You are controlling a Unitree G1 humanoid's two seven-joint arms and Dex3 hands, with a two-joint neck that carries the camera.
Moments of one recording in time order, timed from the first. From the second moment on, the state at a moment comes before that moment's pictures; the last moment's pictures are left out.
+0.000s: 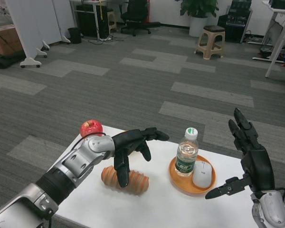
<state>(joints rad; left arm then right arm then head) -0.35 0.36 -0.19 0.18 -0.04 0.17 -0.49 -0.35 -0.36 0.31 0.61 0.28 -0.82 -0.03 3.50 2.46</state>
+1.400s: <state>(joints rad) -0.24 0.29 -0.02 0.16 -0.59 -0.48 -0.20 -0.35 -0.36 0.31 0.59 0.28 -0.82 -0.03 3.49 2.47</state>
